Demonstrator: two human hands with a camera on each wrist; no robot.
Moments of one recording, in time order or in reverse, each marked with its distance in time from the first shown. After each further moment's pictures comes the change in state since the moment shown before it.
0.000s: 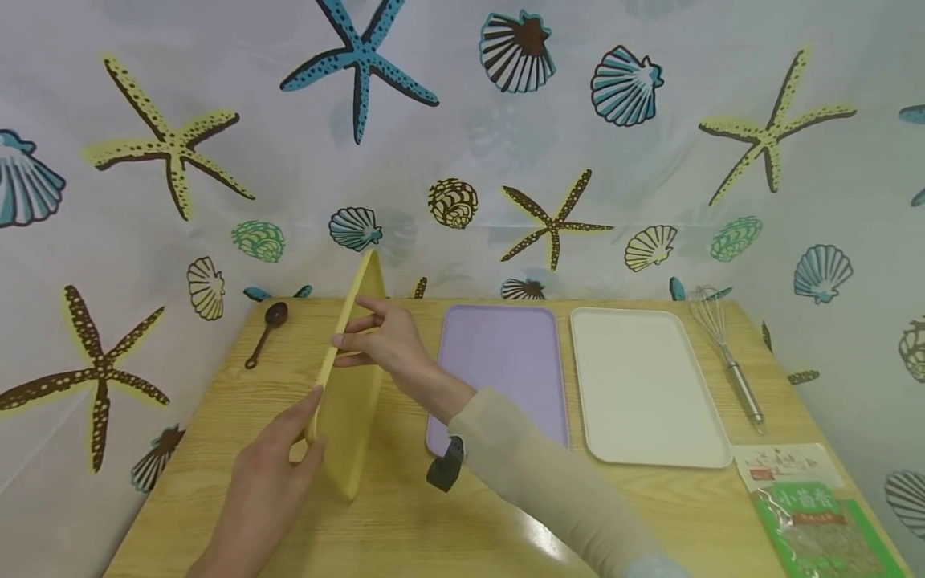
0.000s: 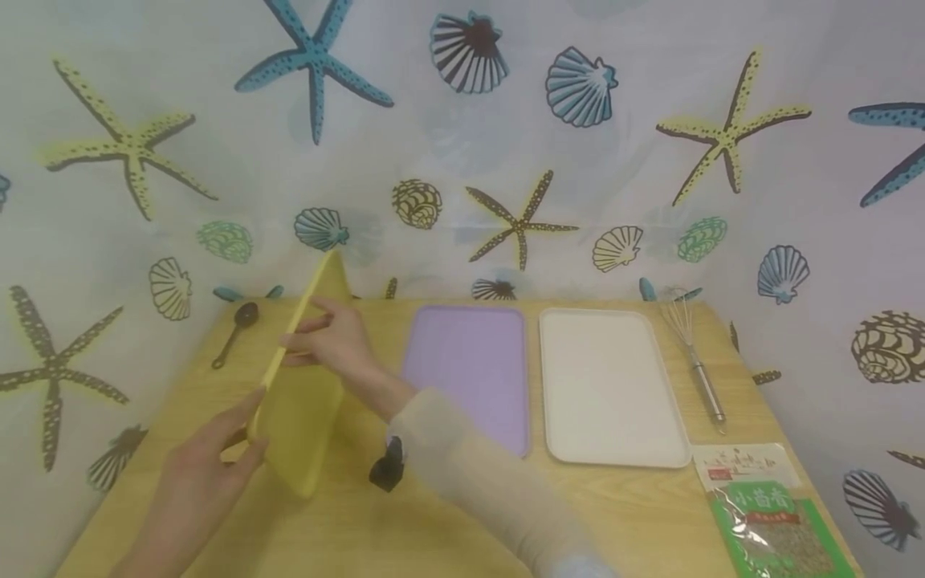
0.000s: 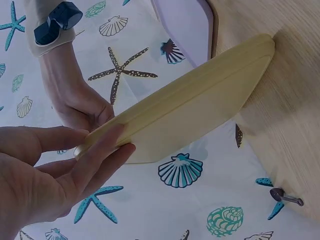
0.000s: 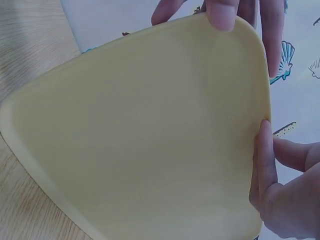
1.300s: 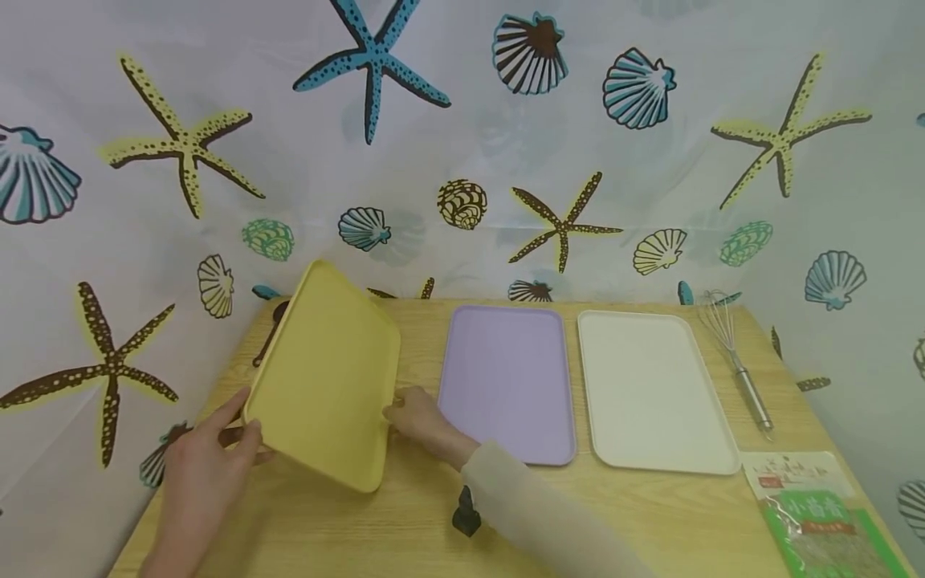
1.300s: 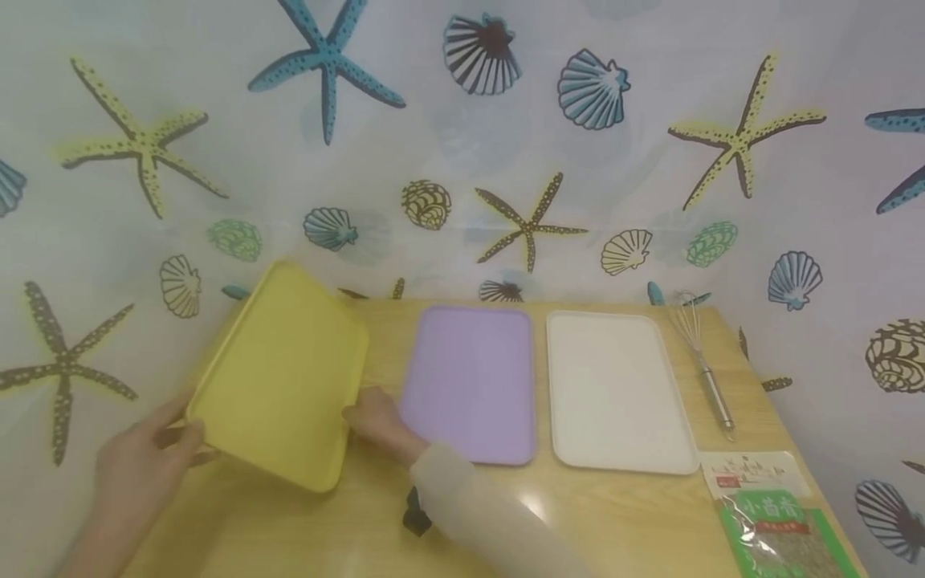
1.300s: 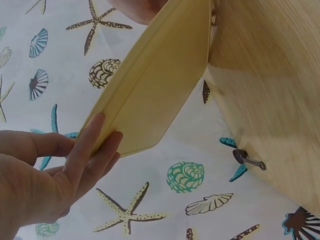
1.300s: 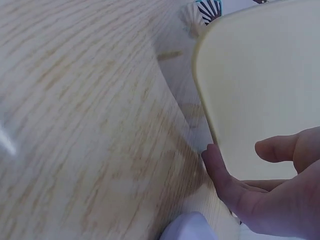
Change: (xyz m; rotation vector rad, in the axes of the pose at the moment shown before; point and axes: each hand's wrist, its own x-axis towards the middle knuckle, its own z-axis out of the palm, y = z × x) left_hand 0.005 -0.050 -0.034 -0.040 -0.011 -0.383; right_hand -0.006 0.120 -0.041 -0.604 -0.030 0.126
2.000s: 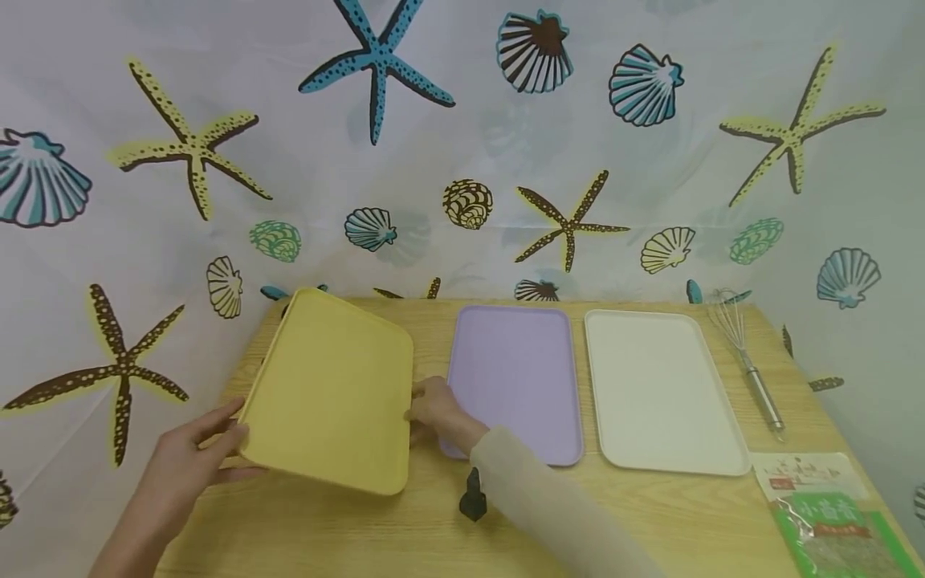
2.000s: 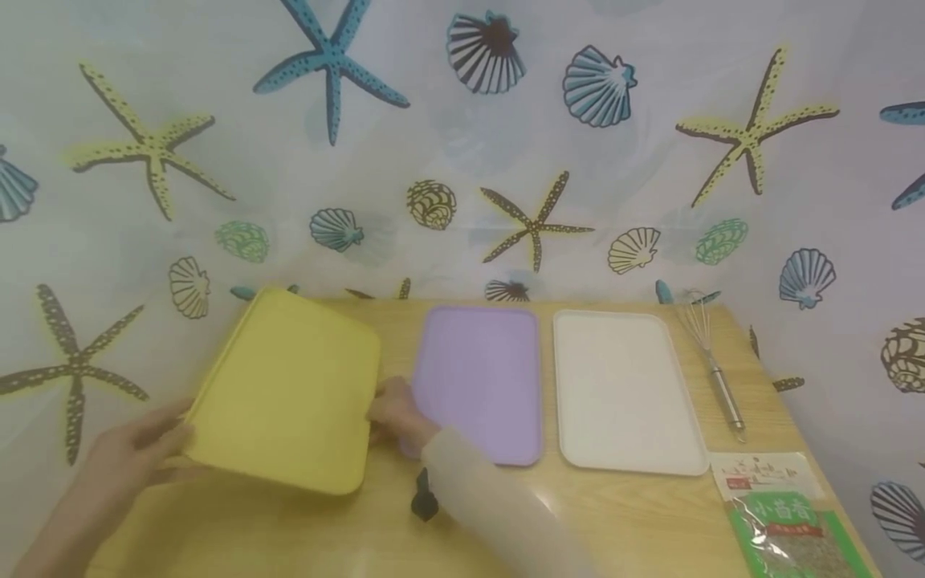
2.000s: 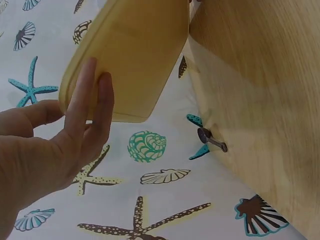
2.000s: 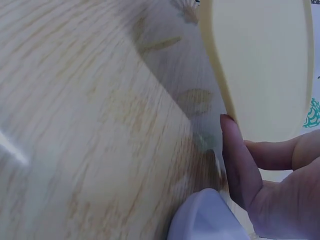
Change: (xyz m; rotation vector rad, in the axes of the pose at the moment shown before) left_hand 0.023 -0.053 -0.024 -0.422 -0.382 -0.203; right_hand 0.016 0.009 -0.010 0.168 0.021 0.098
